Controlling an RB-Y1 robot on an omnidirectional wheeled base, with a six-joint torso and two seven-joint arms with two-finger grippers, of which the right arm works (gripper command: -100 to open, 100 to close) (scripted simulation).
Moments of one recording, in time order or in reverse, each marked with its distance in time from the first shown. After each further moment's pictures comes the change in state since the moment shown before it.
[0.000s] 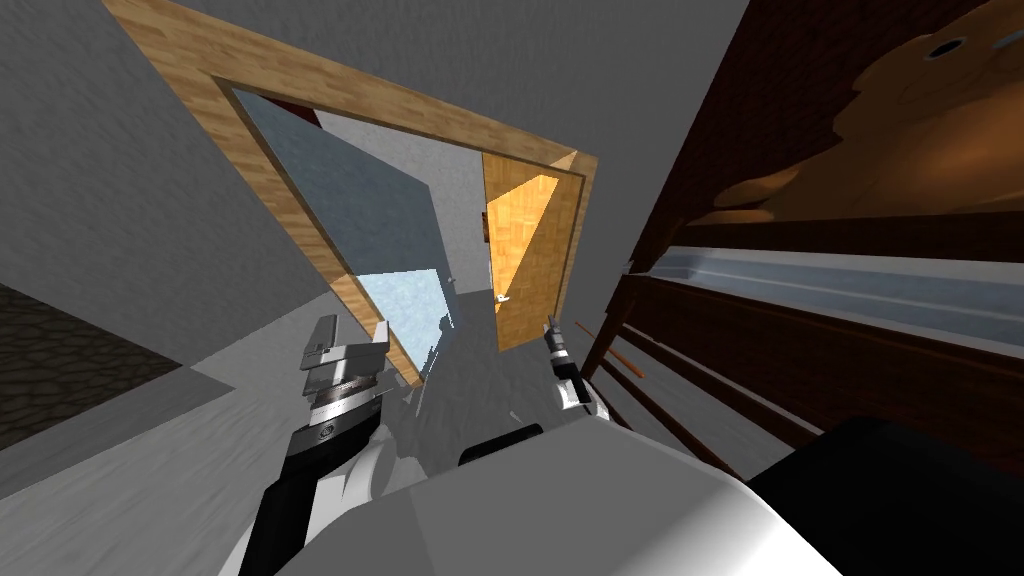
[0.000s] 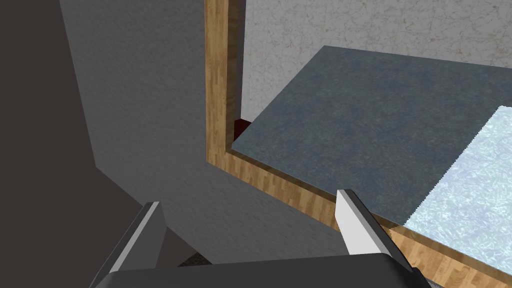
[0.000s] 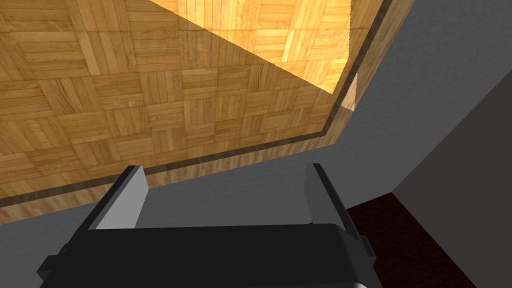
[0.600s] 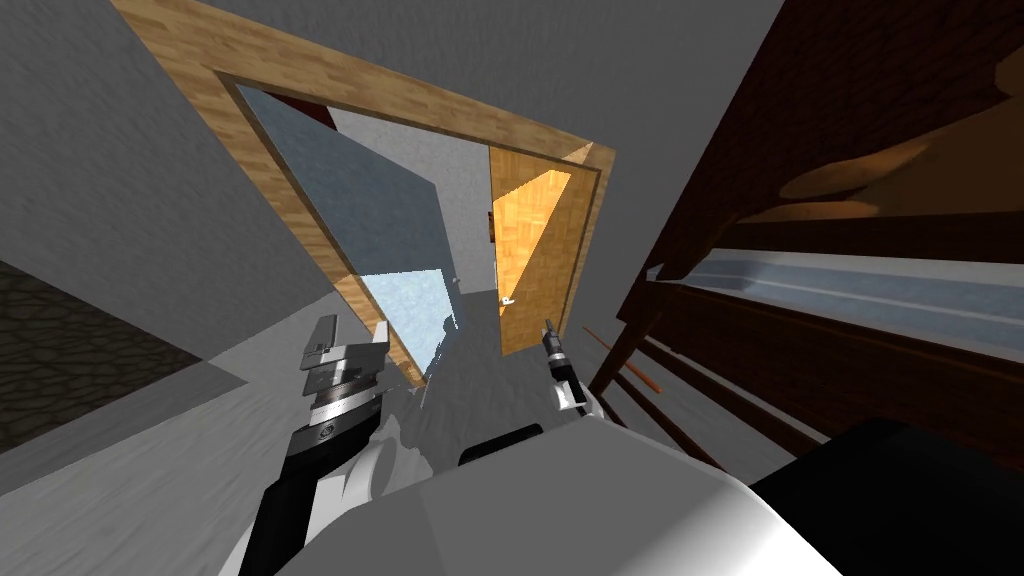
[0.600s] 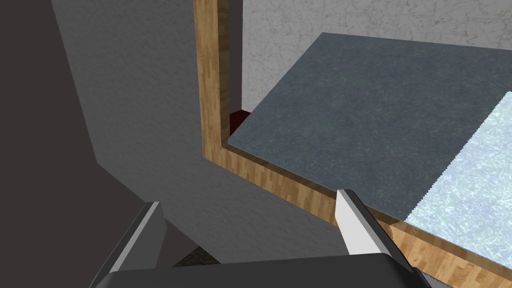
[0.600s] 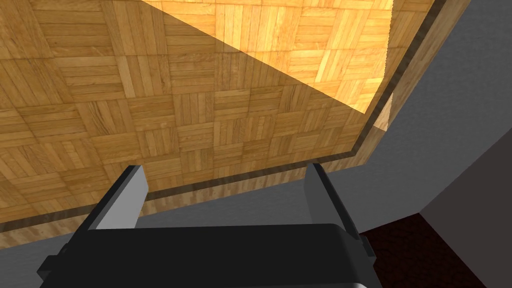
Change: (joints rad) arm -0.051 0.001 0.005 0.145 -0.024 -0.034 0.021
